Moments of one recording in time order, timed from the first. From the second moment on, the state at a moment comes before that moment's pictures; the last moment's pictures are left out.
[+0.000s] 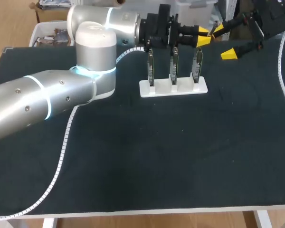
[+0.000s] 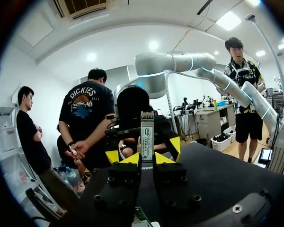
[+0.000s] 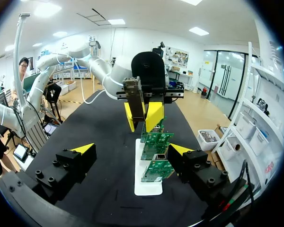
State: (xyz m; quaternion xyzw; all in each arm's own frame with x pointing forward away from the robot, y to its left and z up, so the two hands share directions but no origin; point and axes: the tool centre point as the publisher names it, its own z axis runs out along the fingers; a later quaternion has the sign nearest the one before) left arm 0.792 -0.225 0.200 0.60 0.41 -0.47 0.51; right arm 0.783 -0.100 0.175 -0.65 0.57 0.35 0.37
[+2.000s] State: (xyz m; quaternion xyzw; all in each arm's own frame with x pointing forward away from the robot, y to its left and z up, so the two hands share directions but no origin) left arm 0.802 -0.227 0.205 0.60 0.37 -0.48 0.52; right arm 0.787 -0.122 0.220 -0.65 0.52 0.34 0.44
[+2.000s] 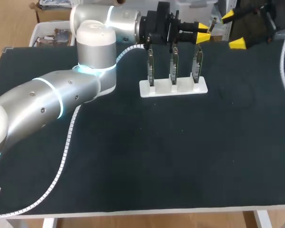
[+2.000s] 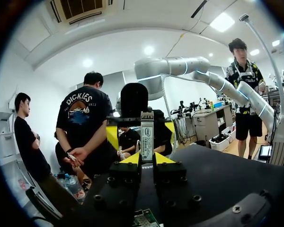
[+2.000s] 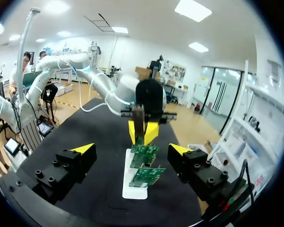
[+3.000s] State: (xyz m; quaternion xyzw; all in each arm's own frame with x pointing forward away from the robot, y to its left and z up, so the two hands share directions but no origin) left arm 0.802 -0.226 0.205 0.60 0.37 -0.48 0.52; right arm 0.759 -0.079 0.261 -0.67 0.46 0.33 0.48
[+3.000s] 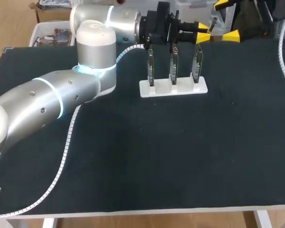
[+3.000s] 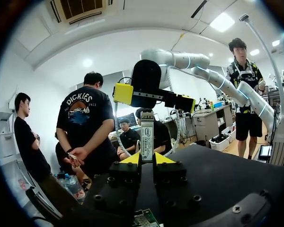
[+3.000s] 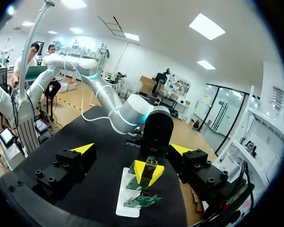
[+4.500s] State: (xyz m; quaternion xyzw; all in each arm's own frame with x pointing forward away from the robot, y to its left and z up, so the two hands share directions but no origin) left arm 0.802 -0.226 0.205 0.60 0.37 -0.48 0.52; right arm 0.773 -0.066 0.250 -0.65 0.46 0.35 0.50
